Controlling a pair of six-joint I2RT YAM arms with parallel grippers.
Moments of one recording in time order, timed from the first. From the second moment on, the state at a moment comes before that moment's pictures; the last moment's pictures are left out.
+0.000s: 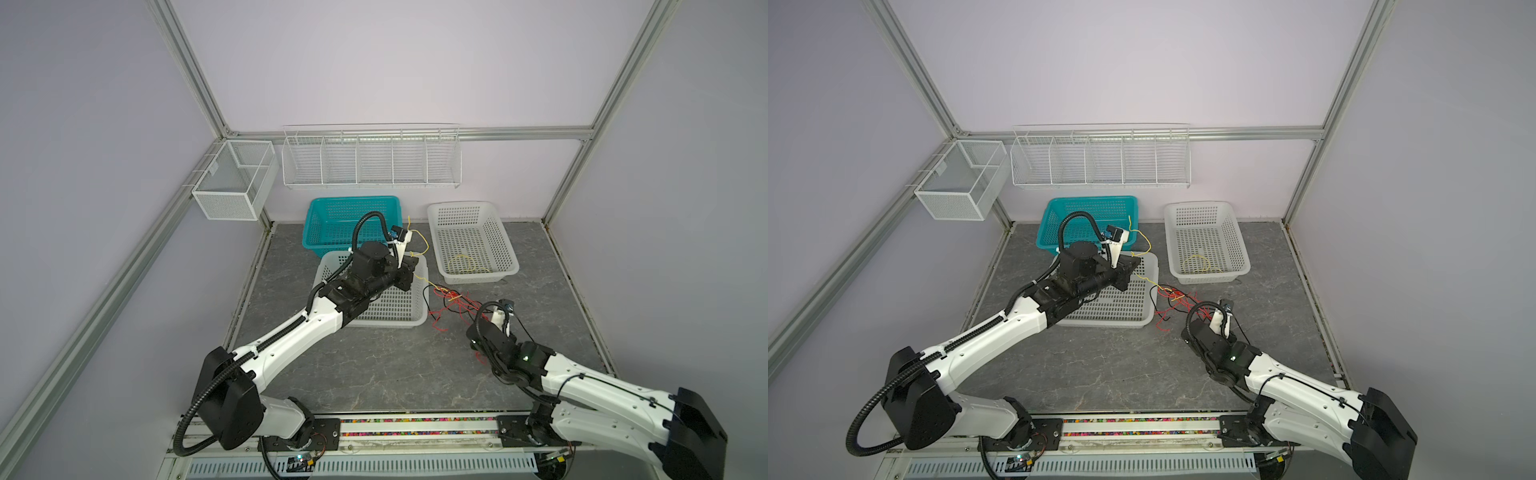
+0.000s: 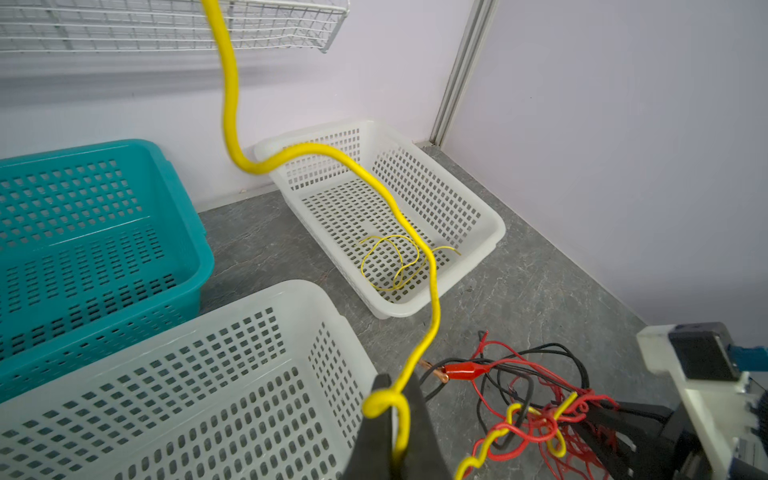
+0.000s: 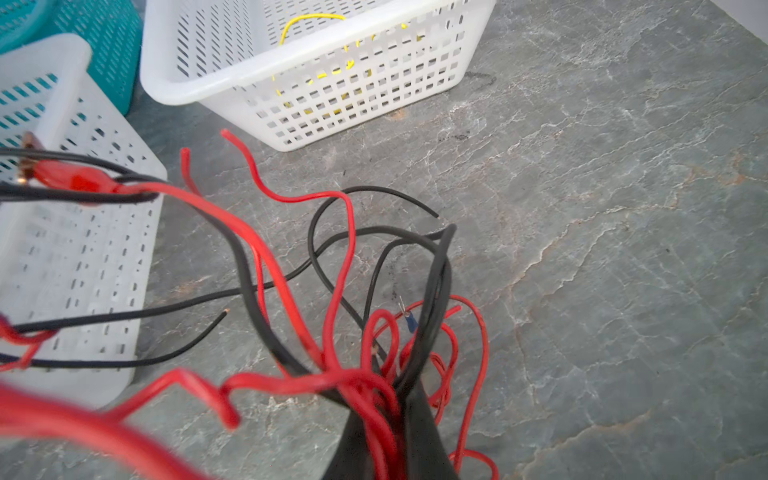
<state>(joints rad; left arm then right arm) -0.72 1.39 1.13 -0.08 0.09 -0.19 0.88 0.99 0.52 -0.49 0.69 0.99</state>
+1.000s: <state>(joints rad) -0.72 1.58 1.19 0.13 0.17 -0.24 0.92 1.08 0.67 -0.57 0.52 0.45</state>
